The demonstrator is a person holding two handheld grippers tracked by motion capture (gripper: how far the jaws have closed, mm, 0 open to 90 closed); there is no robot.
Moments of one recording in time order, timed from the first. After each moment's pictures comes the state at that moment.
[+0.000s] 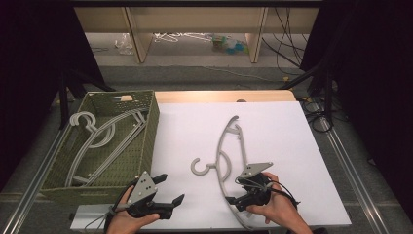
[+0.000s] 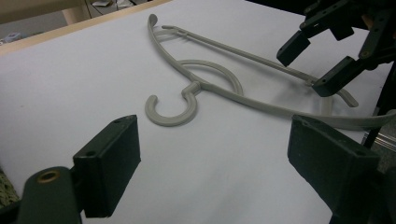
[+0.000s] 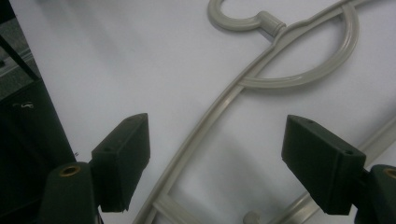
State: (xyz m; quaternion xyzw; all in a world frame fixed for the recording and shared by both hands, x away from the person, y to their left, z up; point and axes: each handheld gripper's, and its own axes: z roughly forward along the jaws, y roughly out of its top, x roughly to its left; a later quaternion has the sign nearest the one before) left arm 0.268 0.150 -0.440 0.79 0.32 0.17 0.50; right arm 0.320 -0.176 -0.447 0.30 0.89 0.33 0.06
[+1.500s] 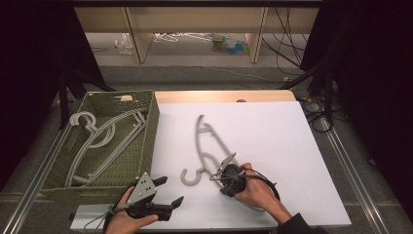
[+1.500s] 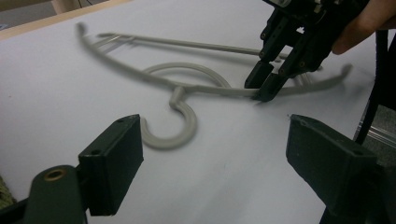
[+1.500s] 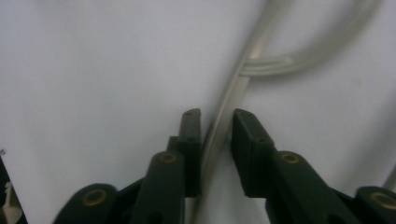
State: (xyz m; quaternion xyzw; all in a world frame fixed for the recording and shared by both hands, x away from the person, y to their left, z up) left arm 0.269 0.154 -0.445 0.79 0.32 0.16 0.49; right arm 0.360 -0.127 -0.463 0.23 0.96 0.18 0.04
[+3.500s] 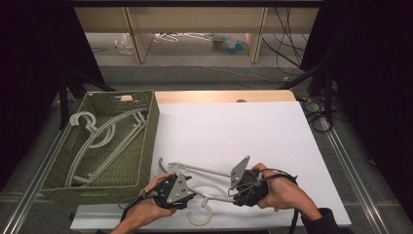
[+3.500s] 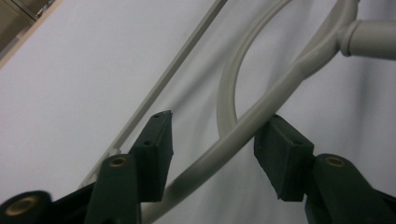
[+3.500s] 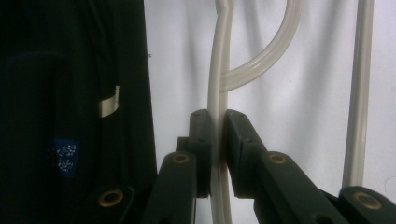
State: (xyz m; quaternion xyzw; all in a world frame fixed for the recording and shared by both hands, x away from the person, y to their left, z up) left arm 0.309 0.102 -0.469 0.90 0.12 0.21 0.37; right arm 0.327 -0.158 -0.405 0.06 0.98 0.18 -0.03
